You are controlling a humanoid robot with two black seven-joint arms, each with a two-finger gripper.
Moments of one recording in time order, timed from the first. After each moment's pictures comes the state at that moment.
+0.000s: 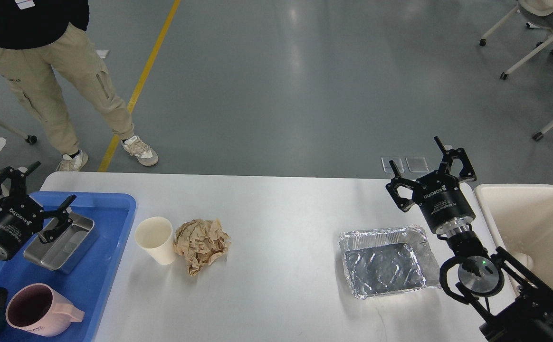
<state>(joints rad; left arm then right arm) -0.21 0.43 -1.49 -0.83 0.35 -0.62 0.08 0.27 -0.28 1.11 1.18 0.01 0.31 0.32</state>
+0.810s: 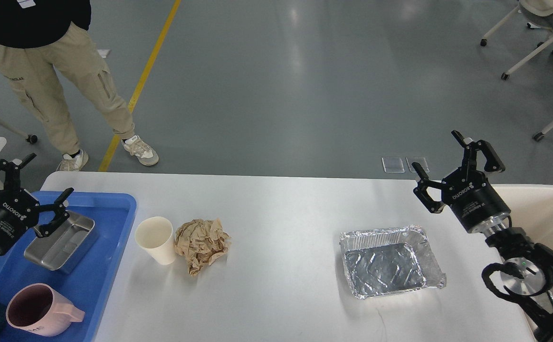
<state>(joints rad) -0.21 0.45 -1.49 -0.83 0.32 -0.69 0.08 0.27 -0.51 1.02 1.22 -0.16 0.36 0.35</state>
